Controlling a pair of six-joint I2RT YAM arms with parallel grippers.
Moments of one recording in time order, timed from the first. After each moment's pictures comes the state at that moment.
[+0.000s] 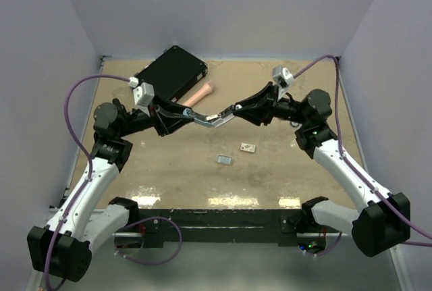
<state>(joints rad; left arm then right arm) -0.24 0.93 0.78 0.36 1.01 -0.31 0.37 1.14 0.88 0.42 -0.95 0.36</state>
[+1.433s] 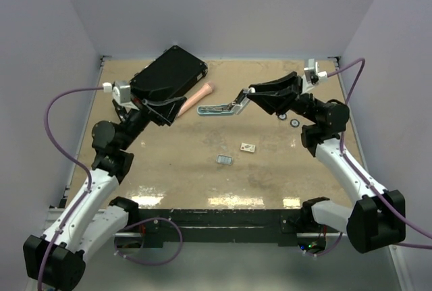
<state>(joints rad) -0.32 0.80 0.61 0.62 0.38 -0.60 0.24 1.15 0.80 1.10 -0.90 0.78</state>
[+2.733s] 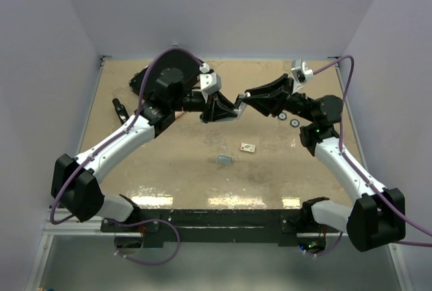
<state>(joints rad) -0.60 1.42 1.19 0.09 0.89 0.06 0.26 1.16 0.81 0.87 -0.94 0.63</state>
